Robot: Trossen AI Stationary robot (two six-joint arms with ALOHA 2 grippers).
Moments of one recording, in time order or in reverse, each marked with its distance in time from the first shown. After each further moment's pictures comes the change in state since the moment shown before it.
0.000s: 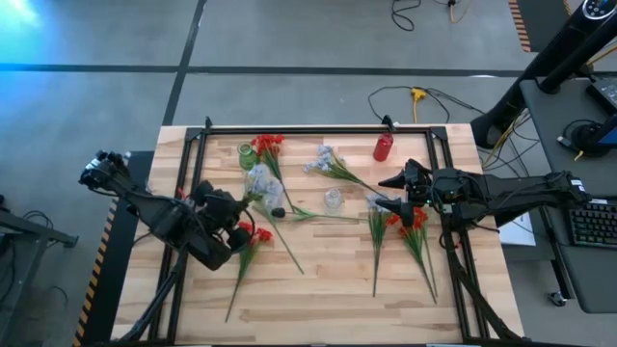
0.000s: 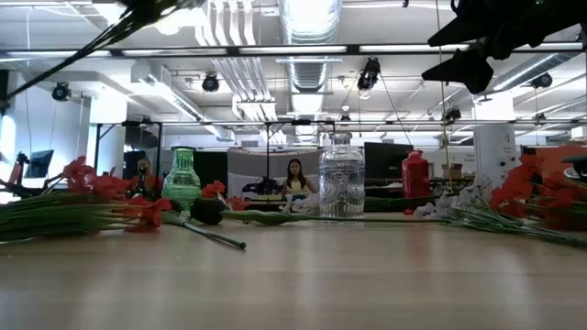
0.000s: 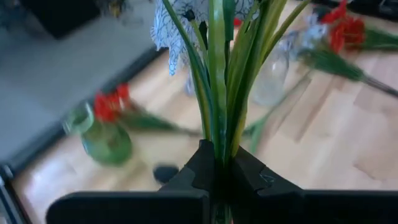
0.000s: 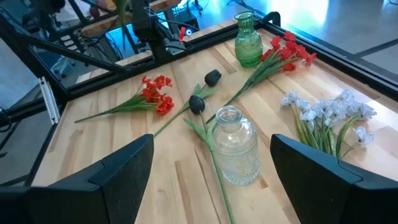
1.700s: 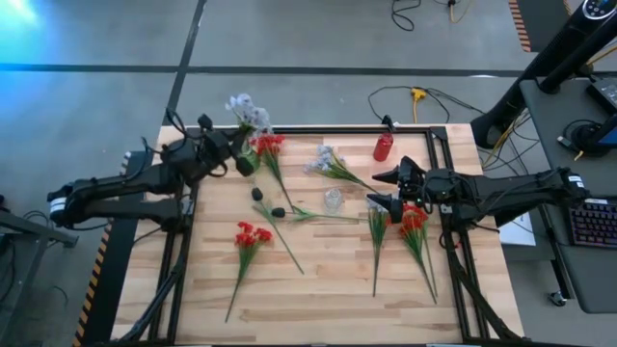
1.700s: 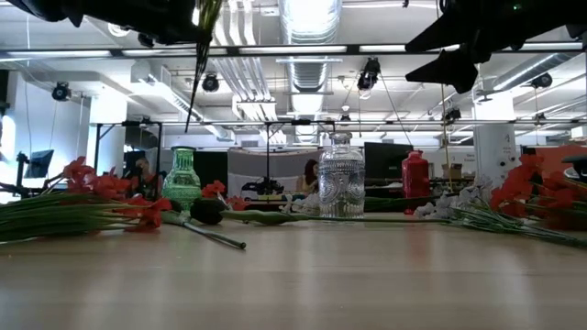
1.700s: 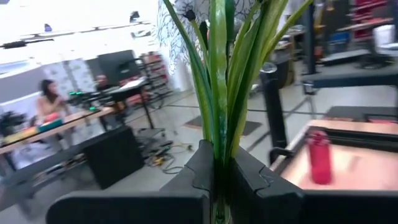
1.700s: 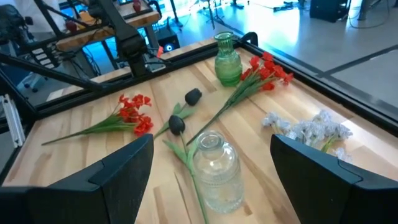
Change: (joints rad) left arm 0.906 -0.475 -0.676 1.592 0.447 1.367; right arm 0.000 0.111 -0.001 0.154 0.112 -0.031
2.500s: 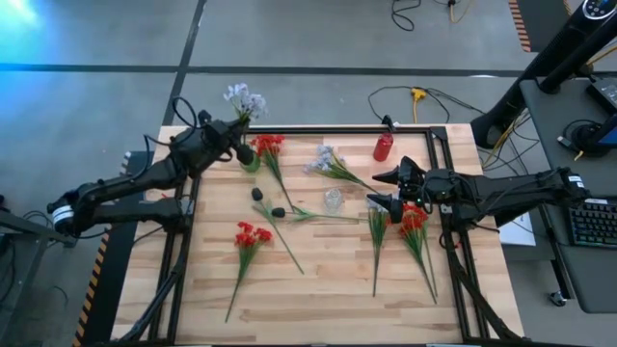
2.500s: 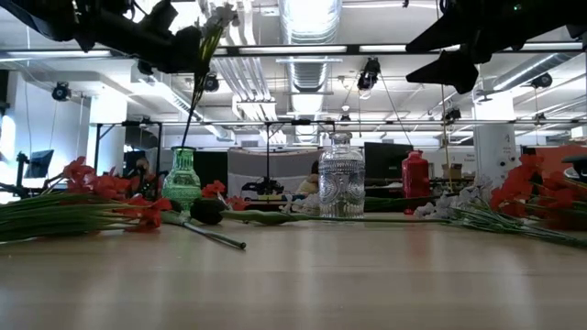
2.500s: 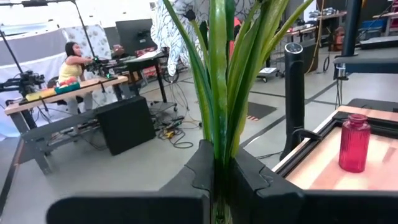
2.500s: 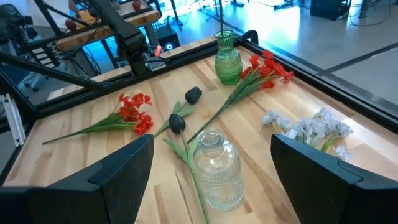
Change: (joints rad) left arm 0.190 0.050 -0.067 0.031 0.106 -0.112; right arm 0.000 -0.002 0.000 -0.008 -0.003 0.004
